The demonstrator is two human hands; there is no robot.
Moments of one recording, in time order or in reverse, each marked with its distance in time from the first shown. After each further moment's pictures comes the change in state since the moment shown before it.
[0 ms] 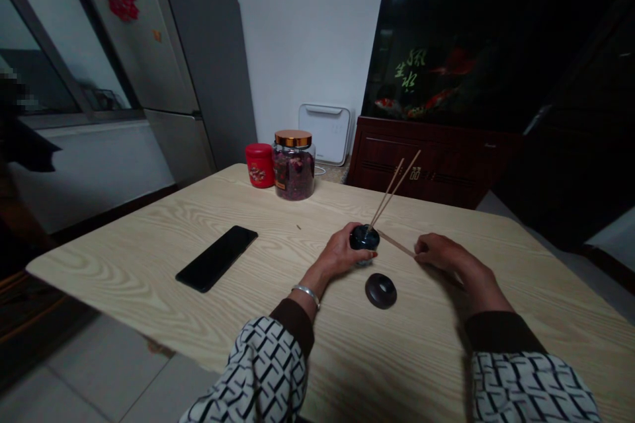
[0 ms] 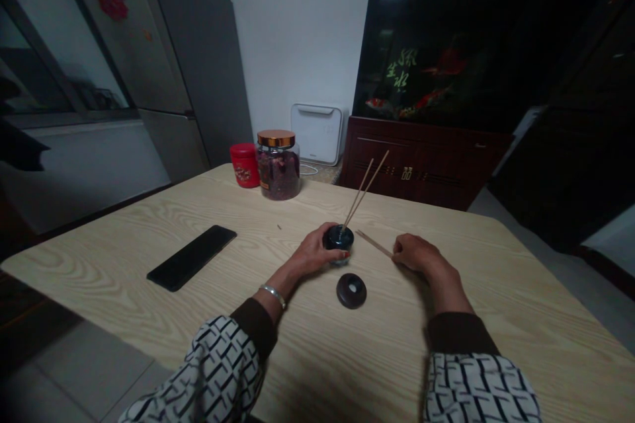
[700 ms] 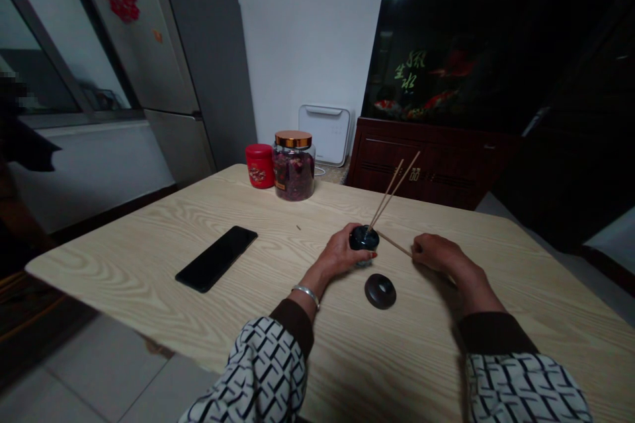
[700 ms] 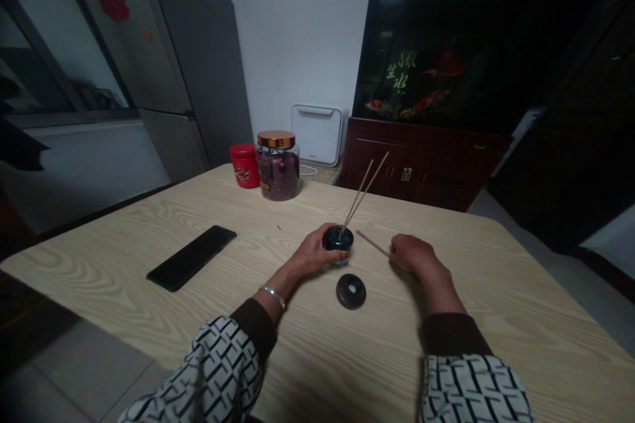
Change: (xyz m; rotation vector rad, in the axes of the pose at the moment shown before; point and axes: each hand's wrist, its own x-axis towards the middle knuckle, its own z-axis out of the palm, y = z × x) left_hand 0.000 0.000 0.000 -0.024 -0.004 0.004; right_hand -0.003 -0.015 0.000 -0.134 0.035 0.008
